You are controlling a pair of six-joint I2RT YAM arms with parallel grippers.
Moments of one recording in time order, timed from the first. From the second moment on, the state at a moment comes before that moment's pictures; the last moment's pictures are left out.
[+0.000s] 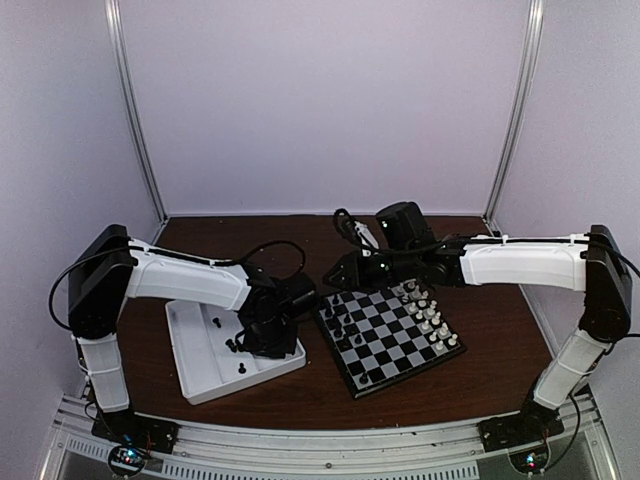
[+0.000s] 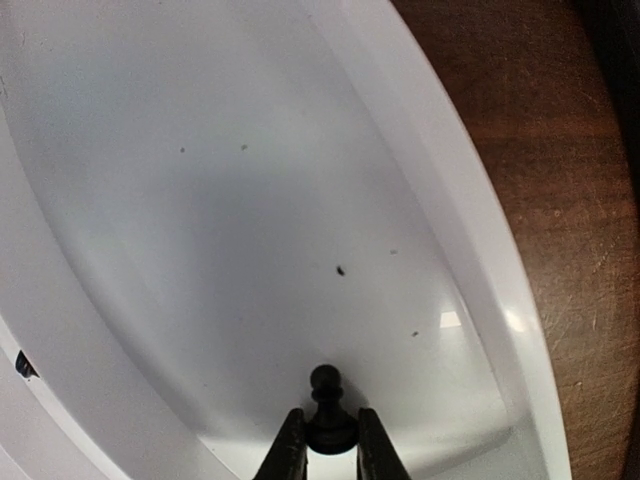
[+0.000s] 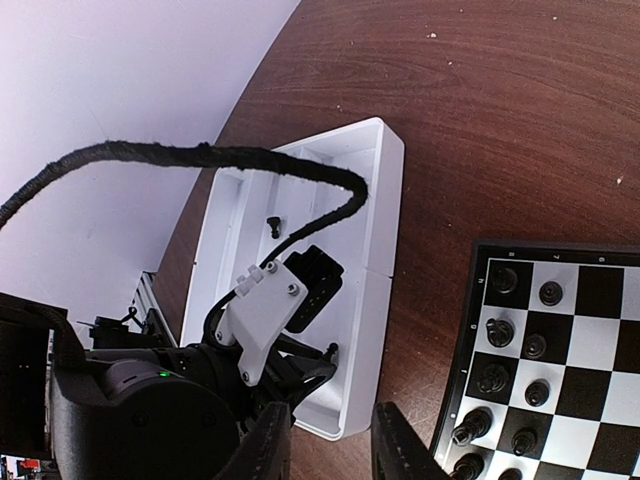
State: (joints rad) left arm -1.01 1.92 1.26 -0.81 -0.16 -0.94; right arm 0.82 1.65 1.17 -0.10 -0.33 0.65
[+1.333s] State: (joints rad) left arm -1.01 1.72 1.06 -0.65 -0.21 -0.79; right arm 0.84 1.84 1.27 -0.12 -0.54 0.69
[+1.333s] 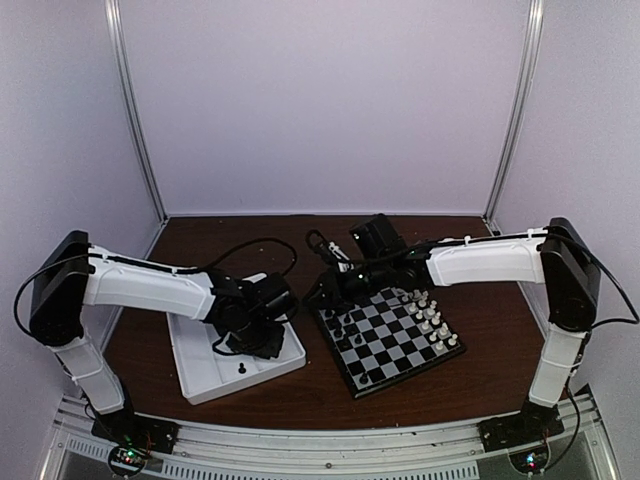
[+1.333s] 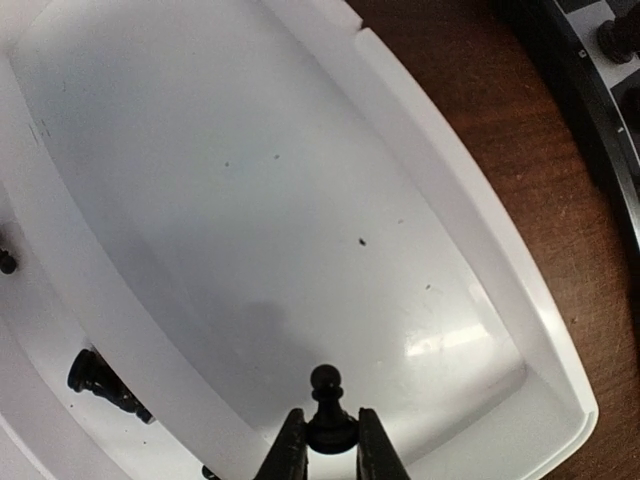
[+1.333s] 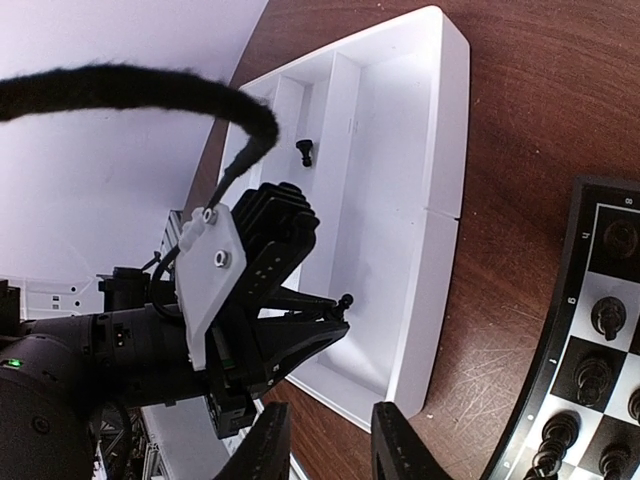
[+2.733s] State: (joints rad) left arm -1.01 1.31 0.64 -0.03 -0.04 -0.53; right arm 0.94 1.92 1.27 0.04 -0.60 0.85
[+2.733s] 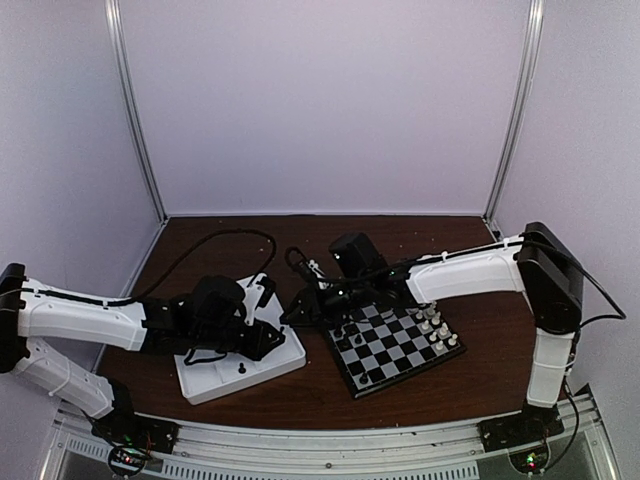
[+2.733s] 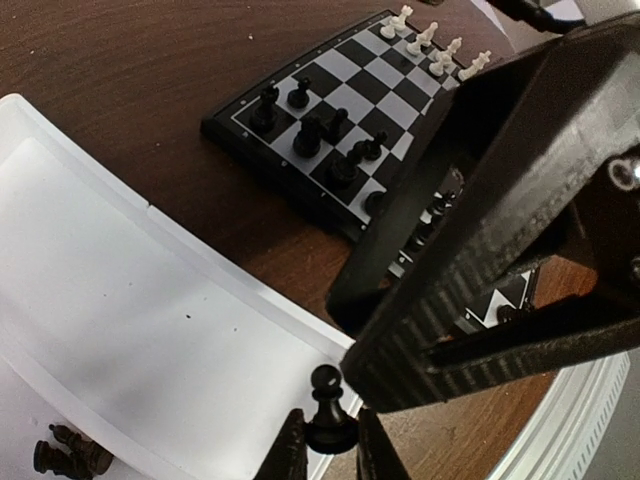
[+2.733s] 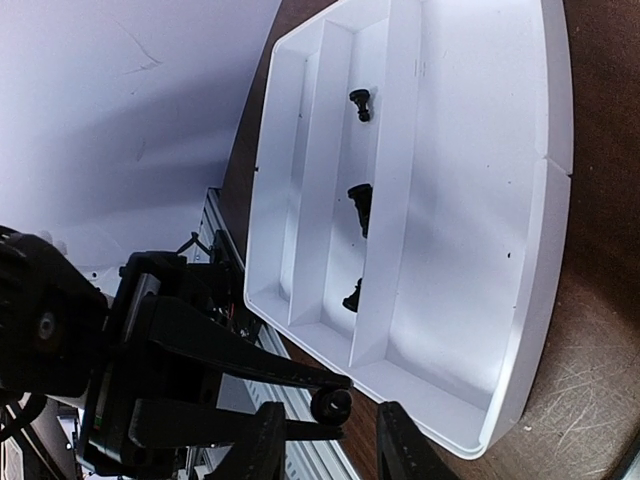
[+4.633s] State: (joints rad) left arm -0.97 1.12 0.56 -0.04 -0.10 -0.54; right arm 0.97 1.52 1.07 -0.15 -0.08 0.51
